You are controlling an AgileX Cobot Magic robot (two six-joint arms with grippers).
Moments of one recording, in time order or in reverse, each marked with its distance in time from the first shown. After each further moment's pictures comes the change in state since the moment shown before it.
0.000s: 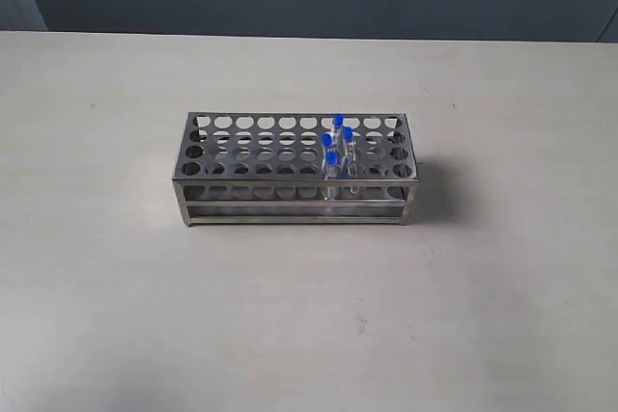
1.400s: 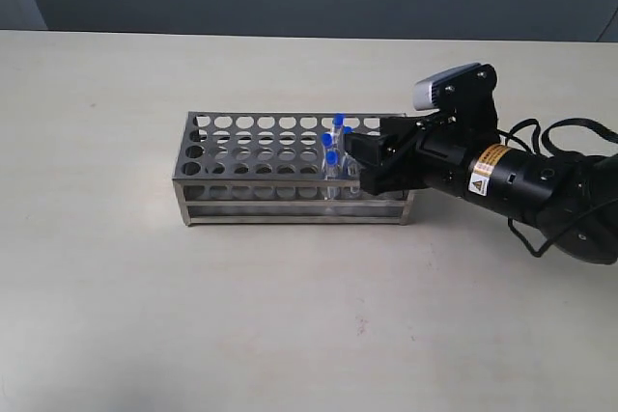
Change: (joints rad) left arm 0.000 0.000 0.000 0.000 0.000 0.000; right arm 0.449 0.682 0.546 0.970 -0.377 -1.031
